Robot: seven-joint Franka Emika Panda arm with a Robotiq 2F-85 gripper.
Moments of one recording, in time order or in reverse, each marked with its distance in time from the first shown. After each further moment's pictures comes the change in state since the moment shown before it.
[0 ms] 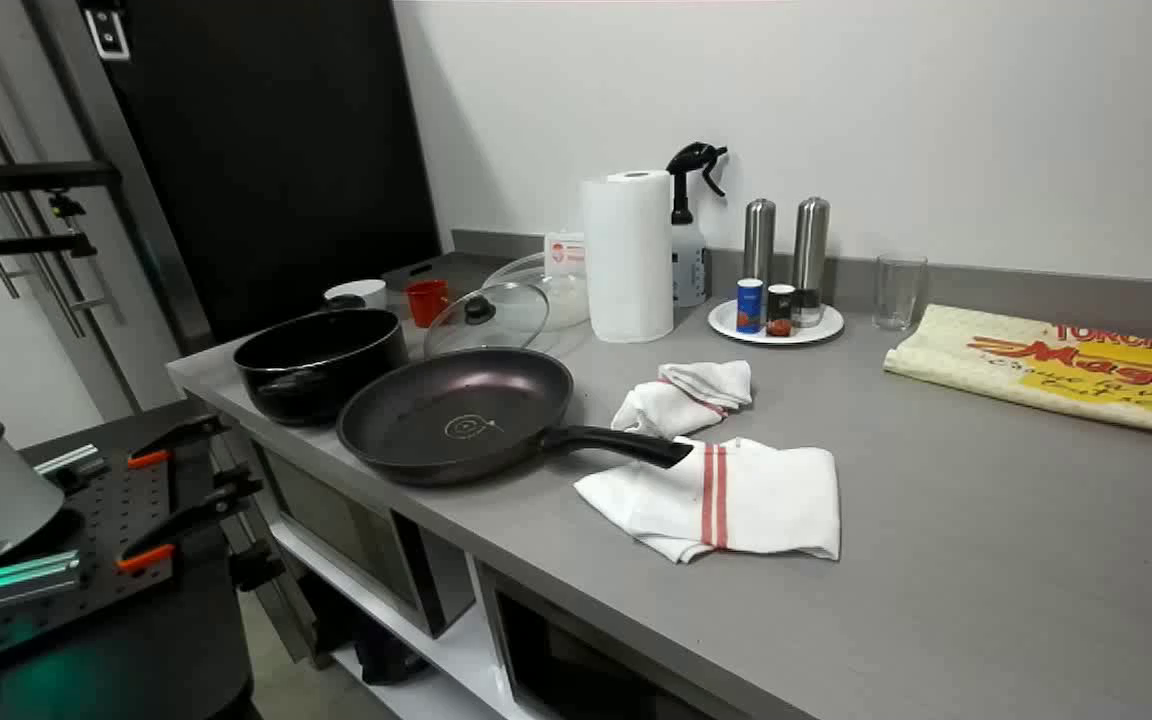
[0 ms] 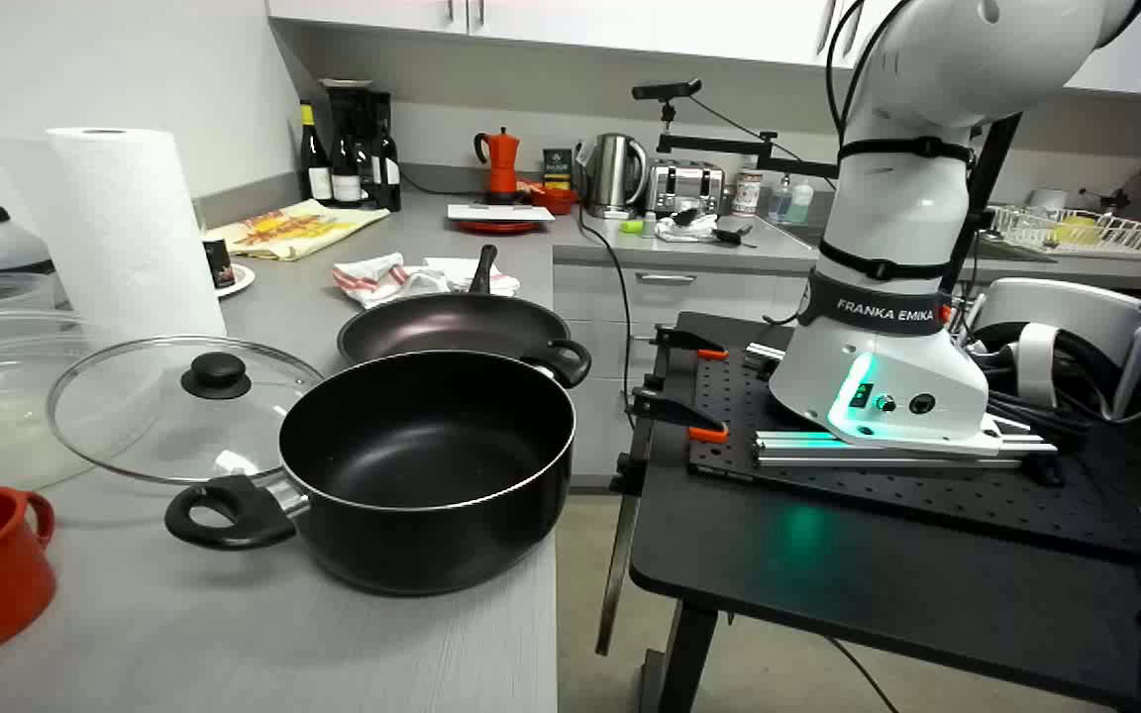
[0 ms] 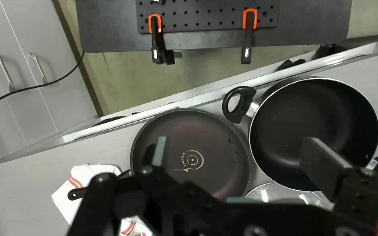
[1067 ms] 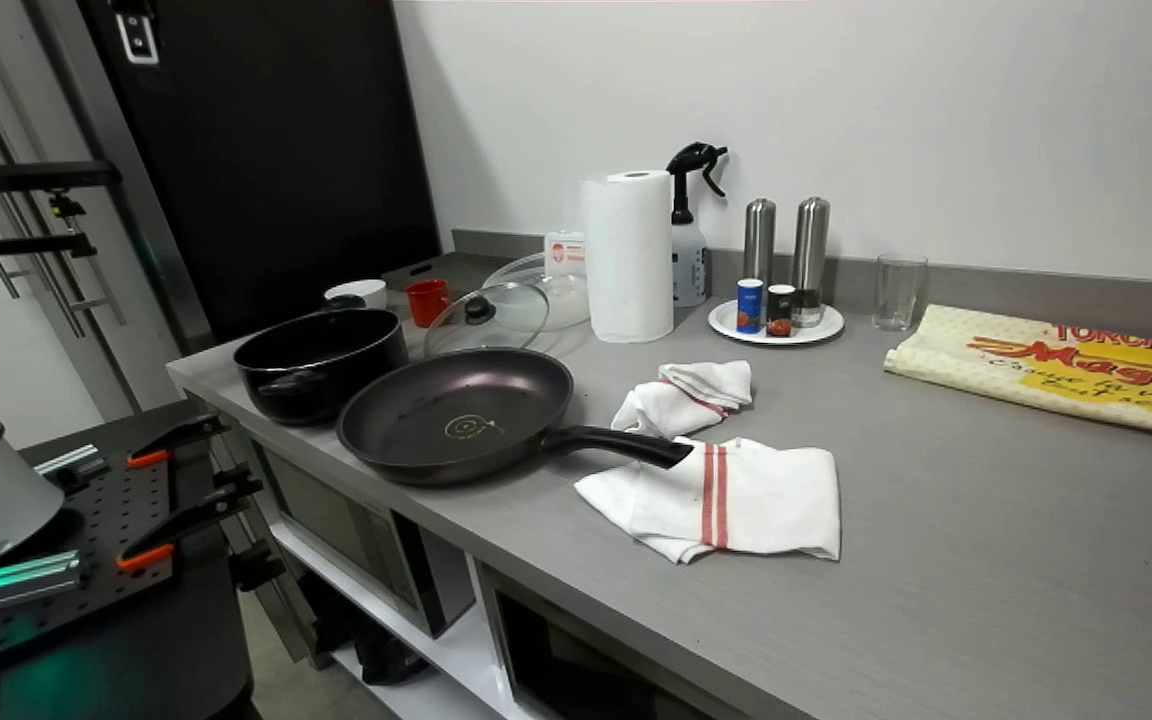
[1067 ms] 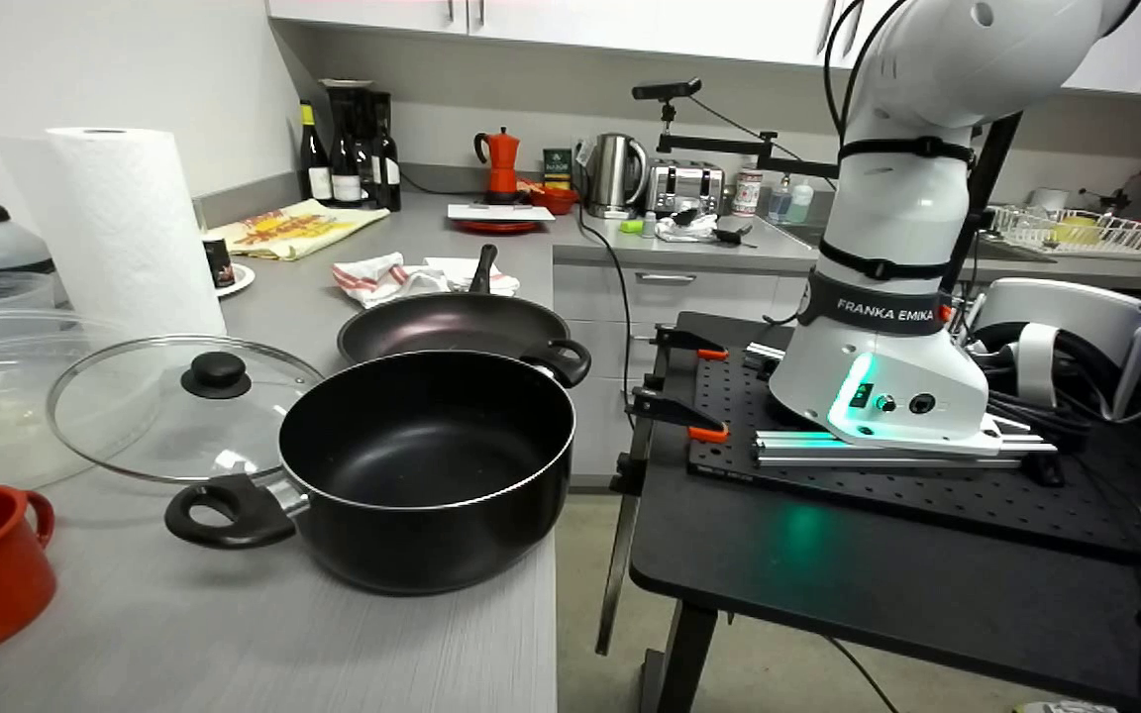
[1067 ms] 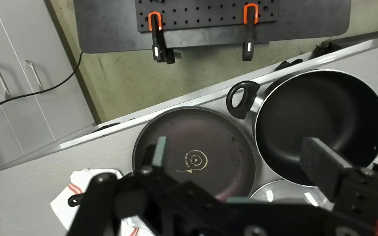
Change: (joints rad) arm -0.021 0.090 -0.049 0.039 -0.019 0.023 -0.011
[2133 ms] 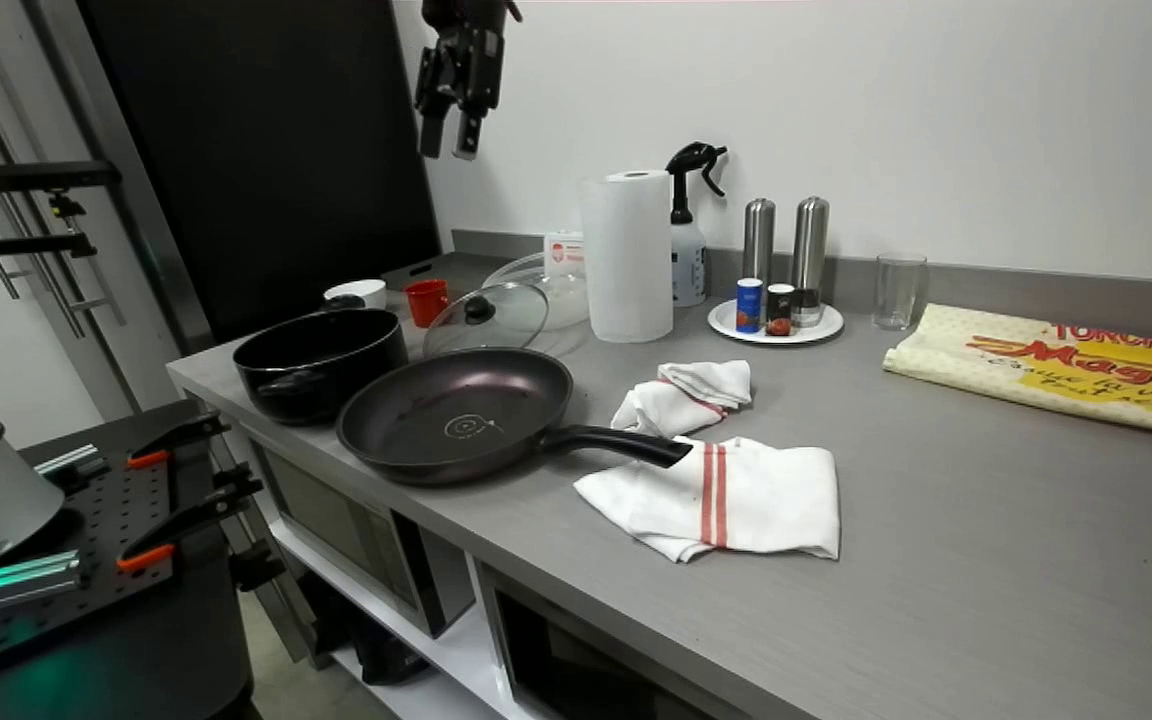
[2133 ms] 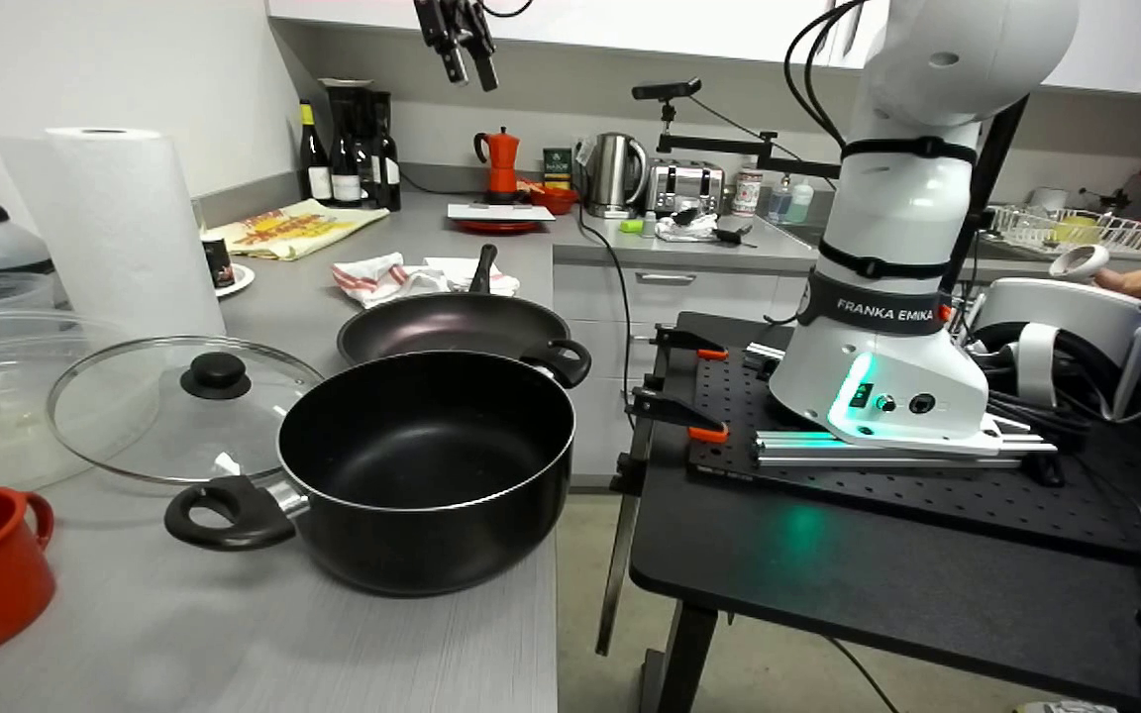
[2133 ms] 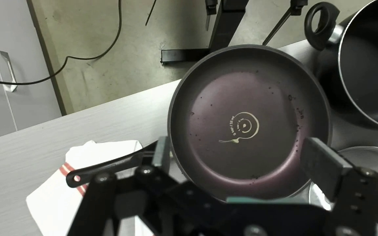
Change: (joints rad) arm -0.127 0.909 -0.298 0.646 -0.045 0.050 -0.407
